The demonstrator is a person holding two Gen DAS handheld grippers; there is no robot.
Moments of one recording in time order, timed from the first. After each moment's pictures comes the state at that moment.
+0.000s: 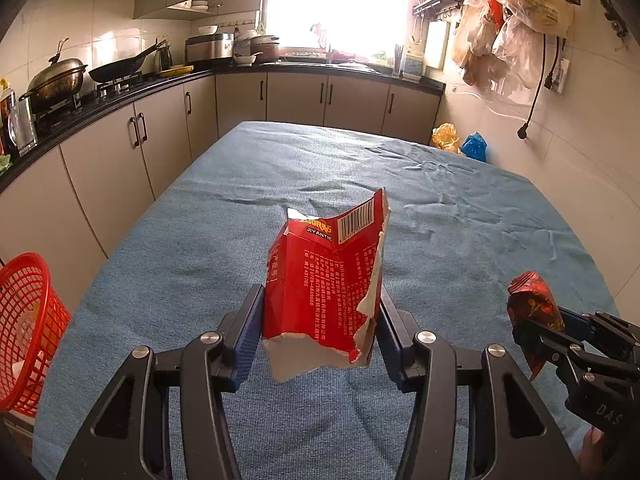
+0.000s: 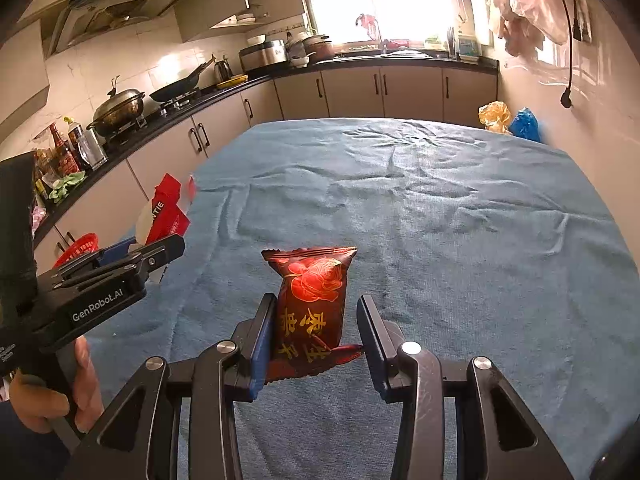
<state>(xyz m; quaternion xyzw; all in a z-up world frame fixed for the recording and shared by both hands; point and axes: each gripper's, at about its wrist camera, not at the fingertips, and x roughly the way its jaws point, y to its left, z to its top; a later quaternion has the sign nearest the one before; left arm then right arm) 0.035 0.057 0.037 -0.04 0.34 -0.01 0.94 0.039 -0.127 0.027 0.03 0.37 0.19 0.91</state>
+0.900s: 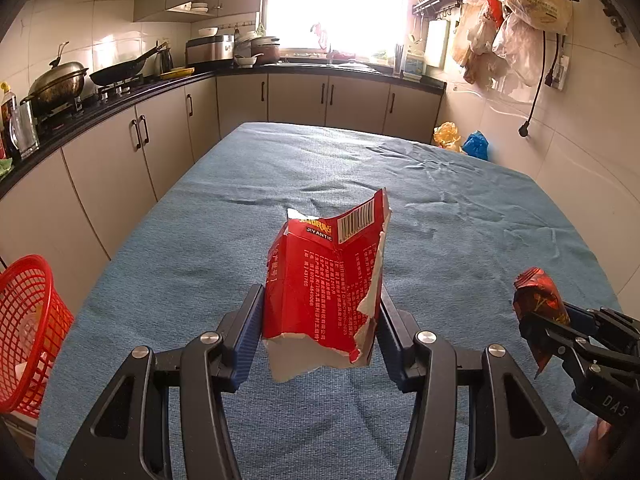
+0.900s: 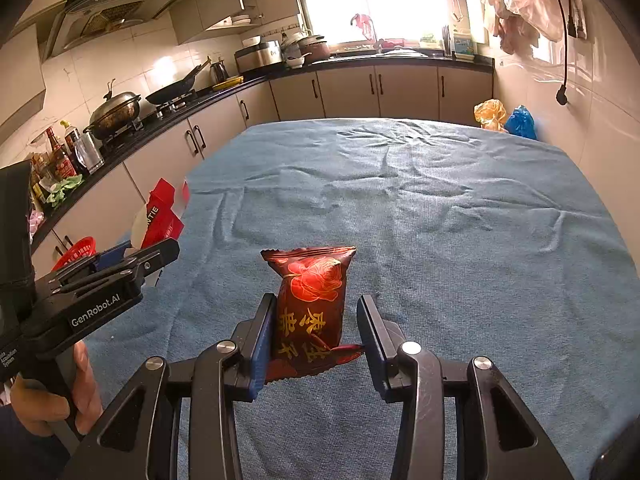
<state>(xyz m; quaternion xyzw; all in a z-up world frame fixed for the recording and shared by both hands) 0.034 0.056 0.036 -0.04 0.34 0.00 0.94 0.039 -0.131 0.029 0.03 0.37 0.18 0.91</state>
